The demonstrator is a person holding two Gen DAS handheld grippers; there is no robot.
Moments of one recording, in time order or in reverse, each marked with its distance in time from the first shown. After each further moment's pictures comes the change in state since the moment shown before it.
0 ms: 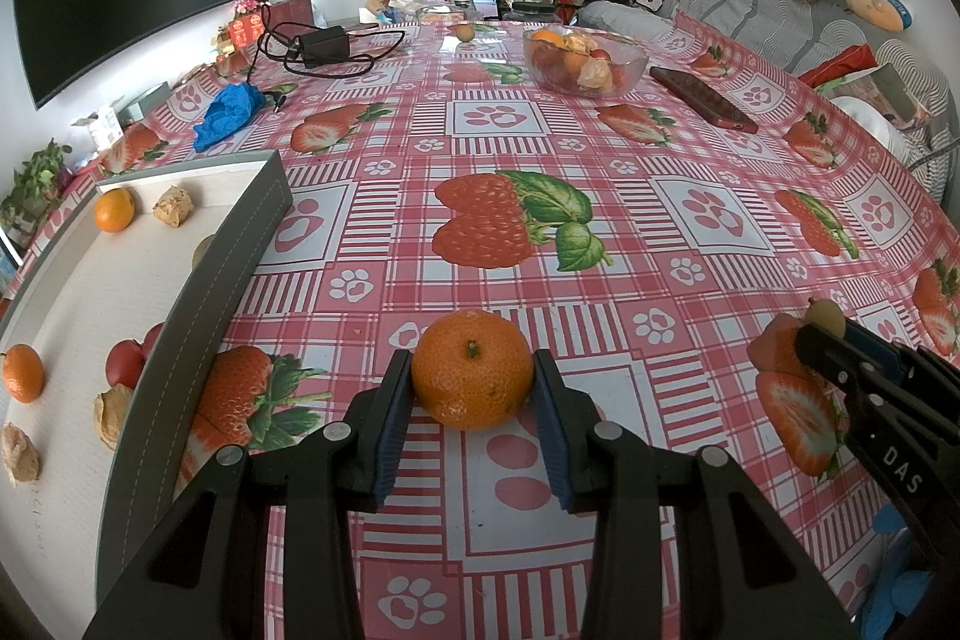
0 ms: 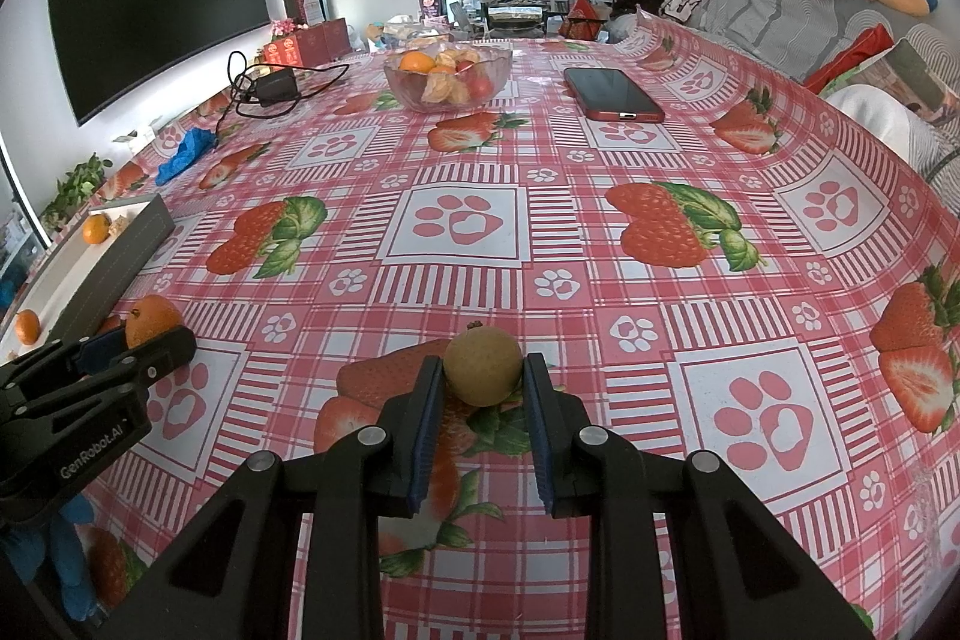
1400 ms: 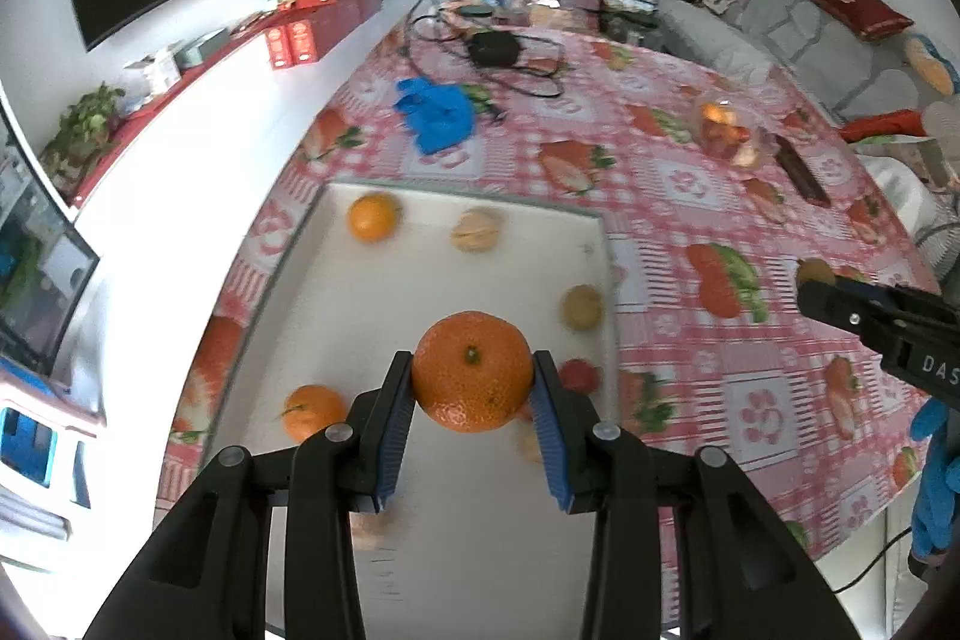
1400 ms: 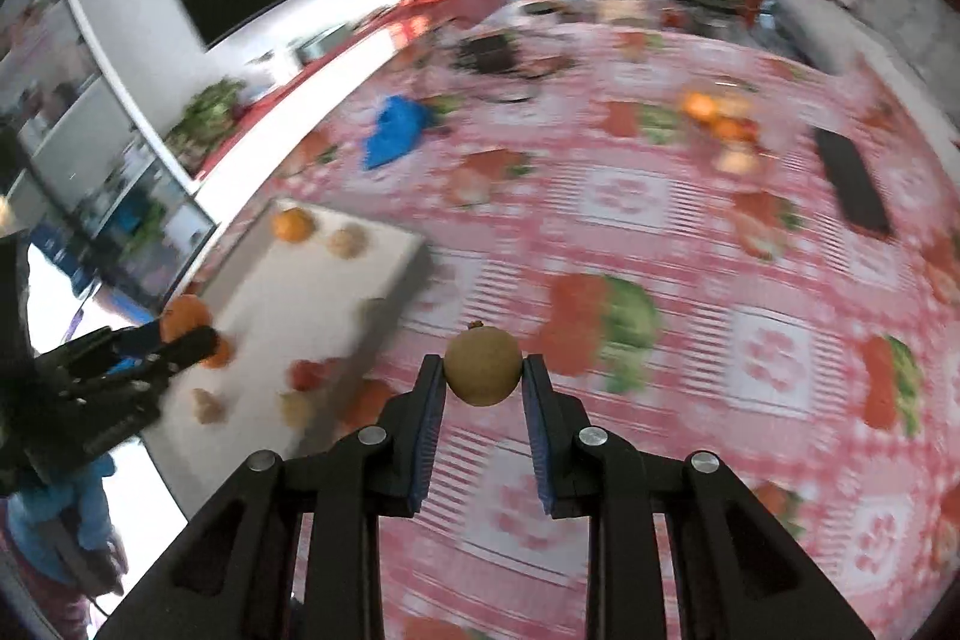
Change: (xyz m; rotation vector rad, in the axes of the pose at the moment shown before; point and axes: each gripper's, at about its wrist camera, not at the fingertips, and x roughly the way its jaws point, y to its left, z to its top) left arm -0.083 0.195 0.041 -0.111 0.111 0.058; right arm -0.015 0.164 0.100 -0.186 0.221 0.331
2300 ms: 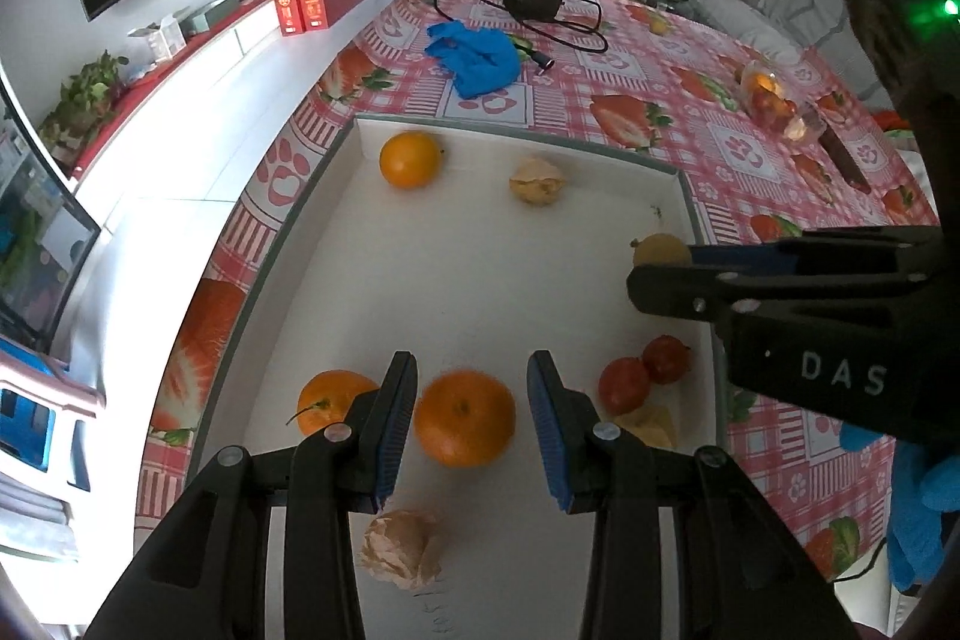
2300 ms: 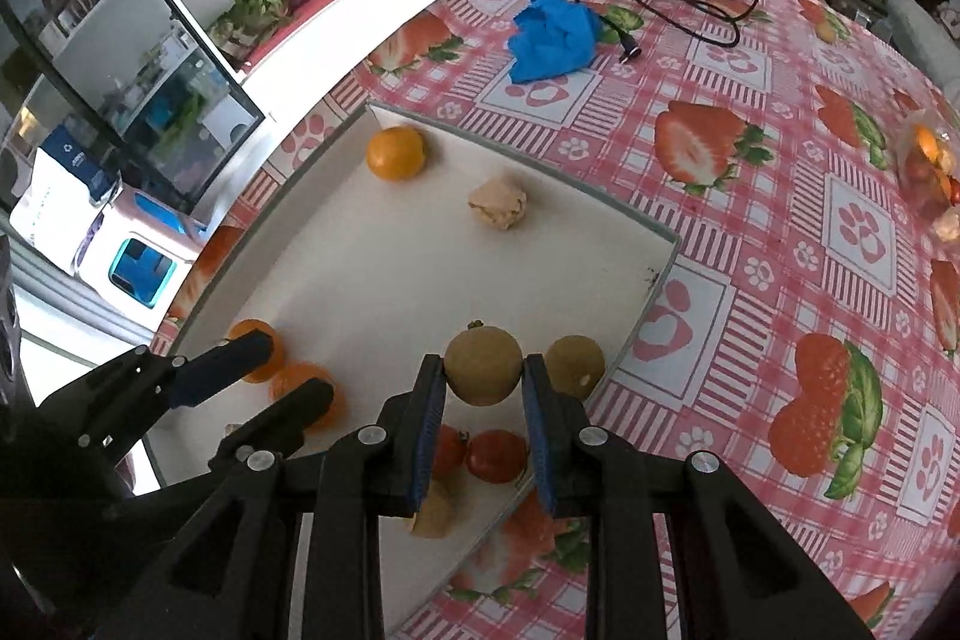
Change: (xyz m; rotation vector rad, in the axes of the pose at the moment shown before) left arm 0.044 0.021 -0.010 -0.016 0.070 0.014; right arm 0.112 0.093 0.033 -0.144 0.231 0.079
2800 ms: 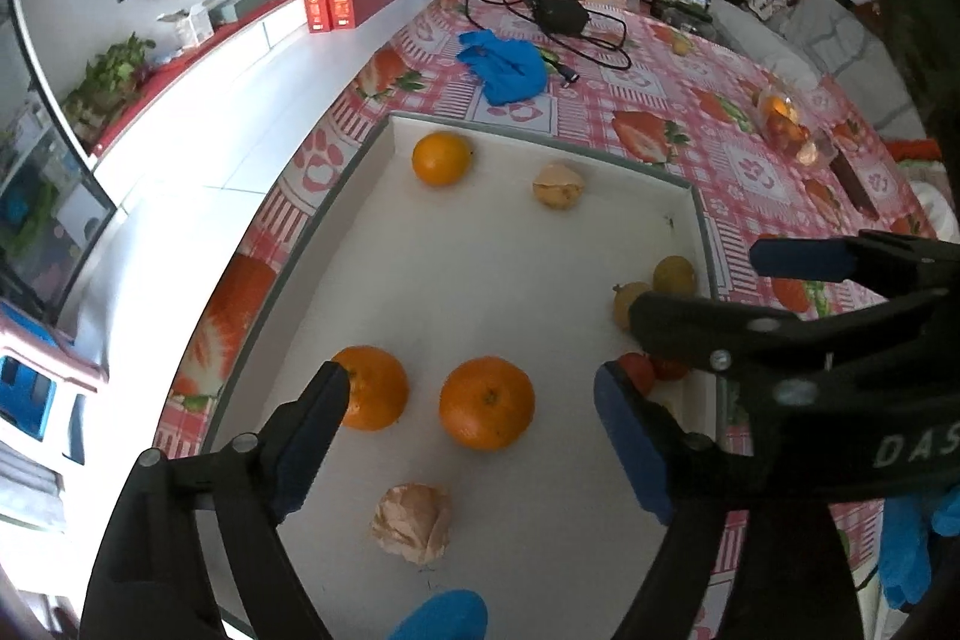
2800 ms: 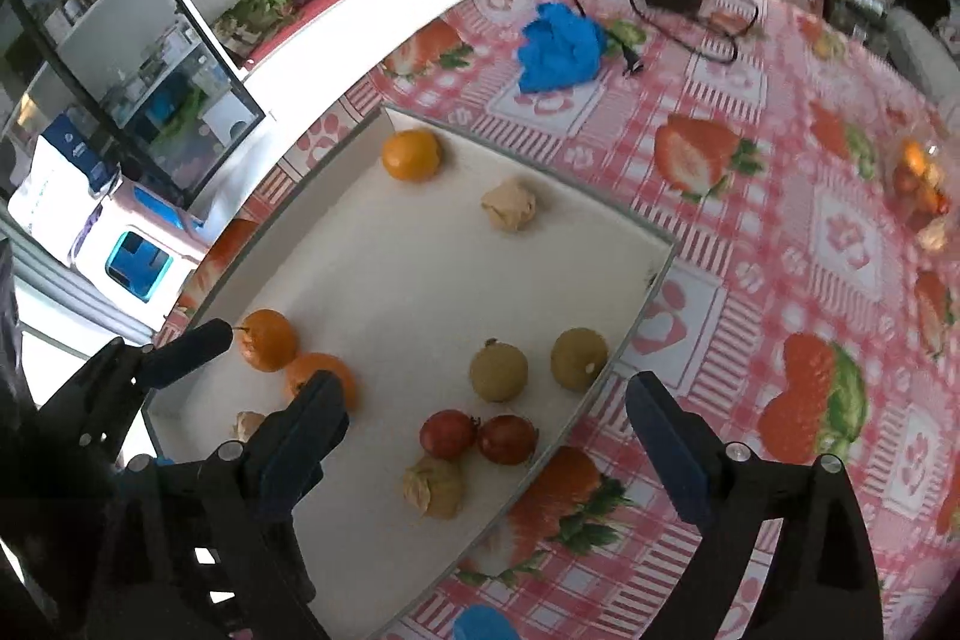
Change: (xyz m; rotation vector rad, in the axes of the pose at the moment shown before) left arm -0.013 0.009 -0.009 -0.079 -0.029 0.022; right arm -0.016 0.011 -0.004 -0.033 -0.025 -0.032
